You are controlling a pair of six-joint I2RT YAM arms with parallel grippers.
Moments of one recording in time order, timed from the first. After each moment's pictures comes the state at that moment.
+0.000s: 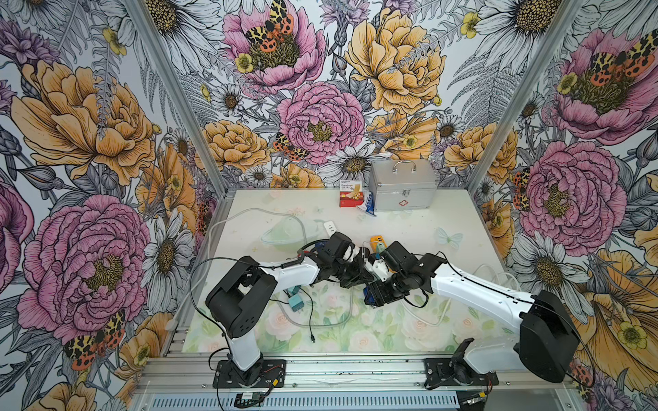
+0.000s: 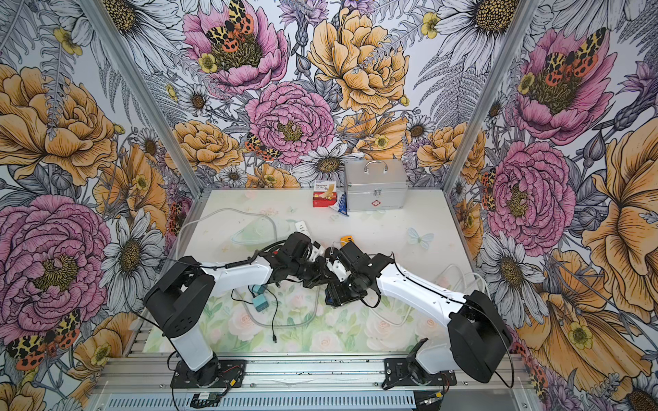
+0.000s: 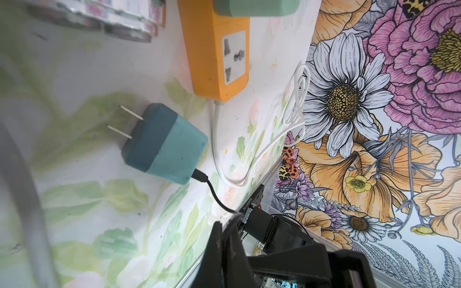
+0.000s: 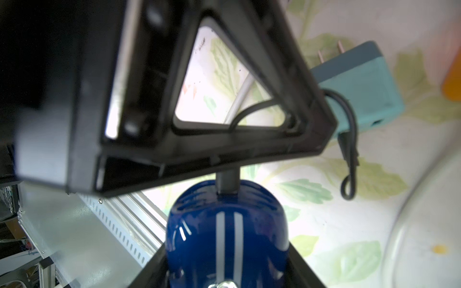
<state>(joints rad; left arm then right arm) -0.74 1.76 1.01 -0.07 0.63 -1.09 0.72 1.36 0.92 -0.77 -0.37 0.37</state>
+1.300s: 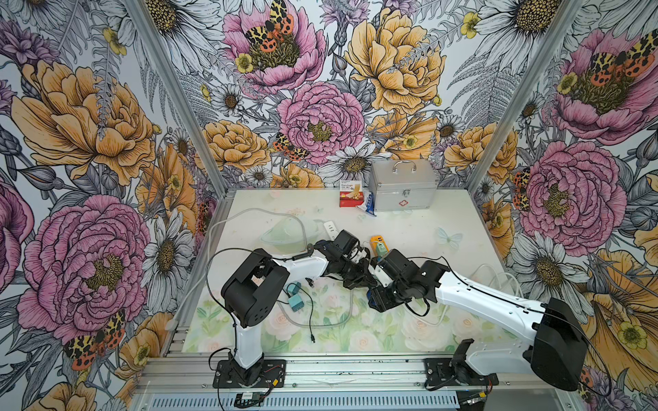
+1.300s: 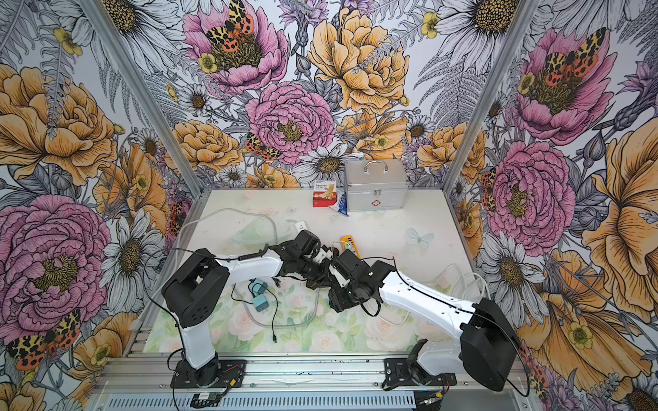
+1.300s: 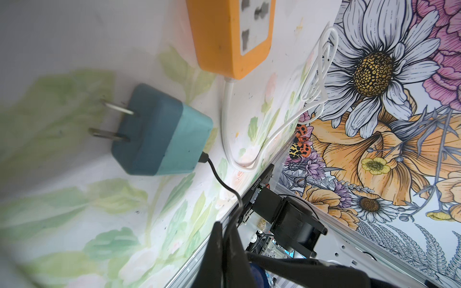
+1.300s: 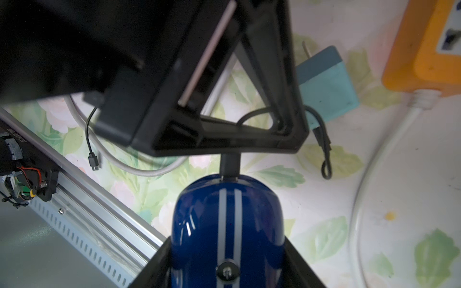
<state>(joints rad) -0.73 1.88 1.13 -0.26 0.73 -0.98 0.81 1.31 0.91 -0.80 -0.20 0.41</state>
